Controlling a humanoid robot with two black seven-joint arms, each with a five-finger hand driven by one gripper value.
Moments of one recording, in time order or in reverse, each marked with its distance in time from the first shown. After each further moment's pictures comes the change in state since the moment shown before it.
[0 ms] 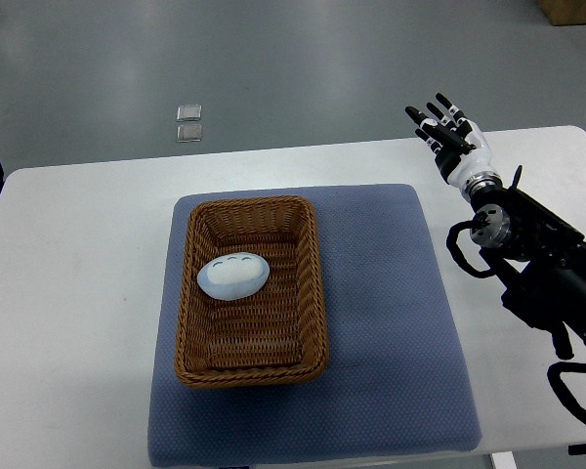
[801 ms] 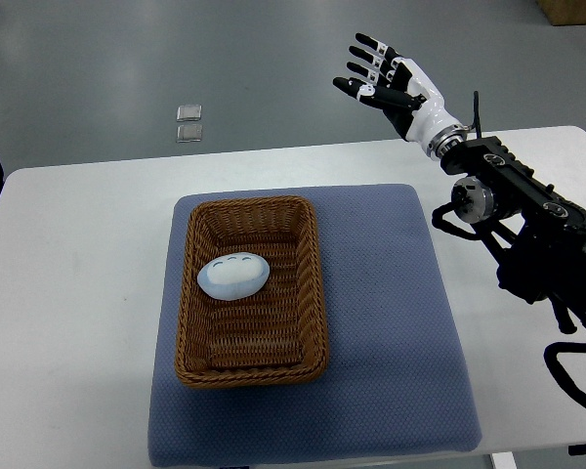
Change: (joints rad) left arm -0.004 0.000 0.000 0.000 0.000 0.000 0.000; right arm 0.054 -0.009 0.004 0.176 -0.327 0.123 -0.077
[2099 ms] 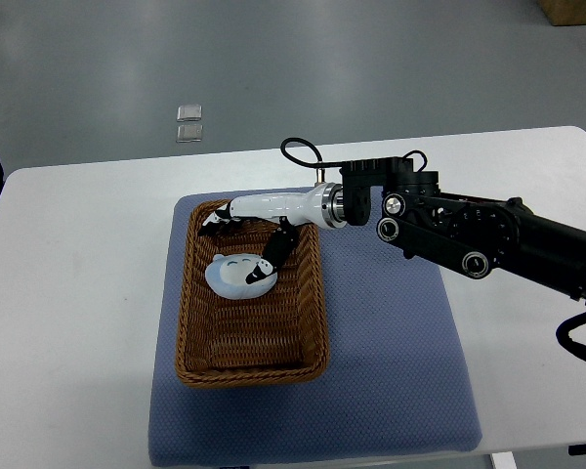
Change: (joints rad) left arm 0.000 0.000 0.000 0.000 0.000 0.000 0.000; right arm 0.243 -0.019 -0.626 0.241 -0.730 0.281 -0.112
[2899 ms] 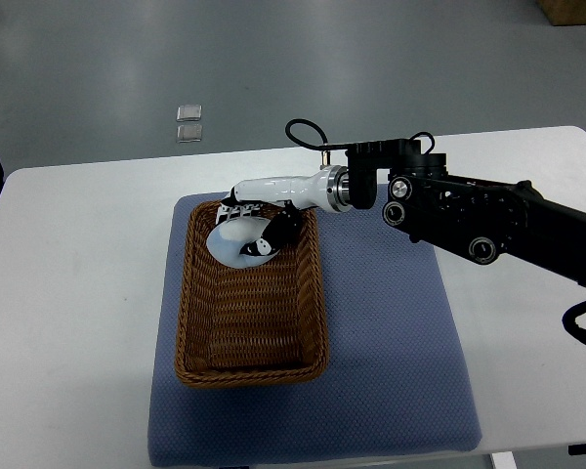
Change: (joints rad) left arm 0.000 0.000 0.000 0.000 0.000 0.000 0.000; right arm 0.033 -0.011 -0.010 0.001 -0.001 0.007 -0.001
